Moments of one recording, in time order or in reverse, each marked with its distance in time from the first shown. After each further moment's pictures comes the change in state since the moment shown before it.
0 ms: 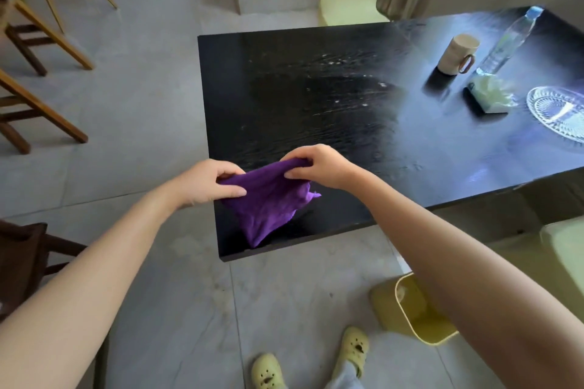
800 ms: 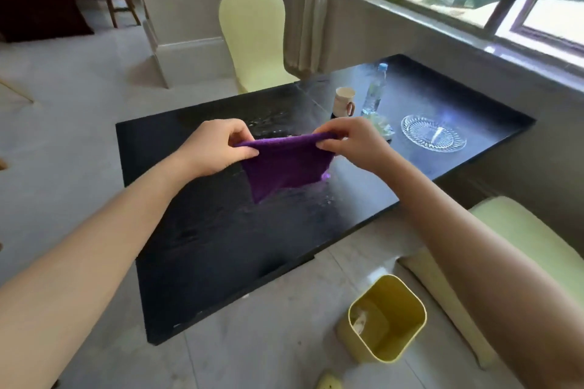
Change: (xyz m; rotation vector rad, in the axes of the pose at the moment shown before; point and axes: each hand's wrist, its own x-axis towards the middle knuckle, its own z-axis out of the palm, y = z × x) left_hand 0.053 0.253 0.023 0.349 0.206 0.404; right_hand -0.155 -0.010 -0.211 -0.051 0.583 0.042
